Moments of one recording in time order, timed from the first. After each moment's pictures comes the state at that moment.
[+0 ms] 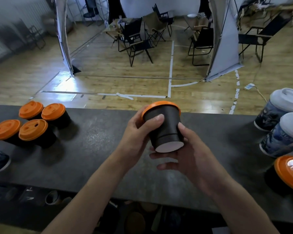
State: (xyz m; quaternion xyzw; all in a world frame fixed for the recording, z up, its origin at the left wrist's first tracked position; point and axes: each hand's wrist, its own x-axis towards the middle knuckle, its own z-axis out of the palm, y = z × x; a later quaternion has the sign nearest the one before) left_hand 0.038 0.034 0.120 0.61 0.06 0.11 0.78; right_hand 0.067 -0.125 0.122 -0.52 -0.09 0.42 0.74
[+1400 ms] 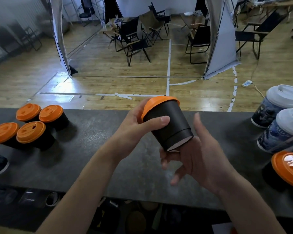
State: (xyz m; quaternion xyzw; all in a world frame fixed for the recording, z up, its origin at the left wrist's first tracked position) left_hand 0.043 0.045 0.142 0.67 0.00 0.03 0.74; right_hand 0.069 -0.137 0.139 -0.47 -0.10 0.48 0.73
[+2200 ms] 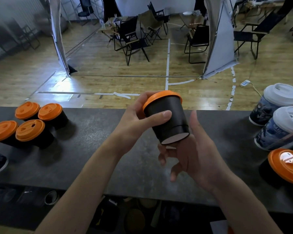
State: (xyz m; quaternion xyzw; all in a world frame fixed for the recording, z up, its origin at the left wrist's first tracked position) left_hand 0.045 0.042 0.146 0.68 0.00 0.08 0.73; right_hand 0.063 -0.135 0.134 -0.46 -0.11 0.46 0.75
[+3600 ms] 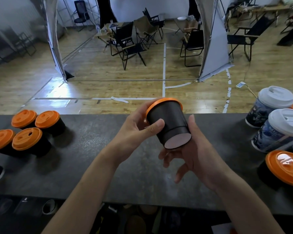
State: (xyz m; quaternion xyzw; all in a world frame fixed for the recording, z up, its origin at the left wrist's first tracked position) left_hand 0.046 0.046 0.133 0.70 -0.02 0.06 0.71; right_hand 0.073 -0.139 0.136 -0.55 -0.11 0.42 0.71
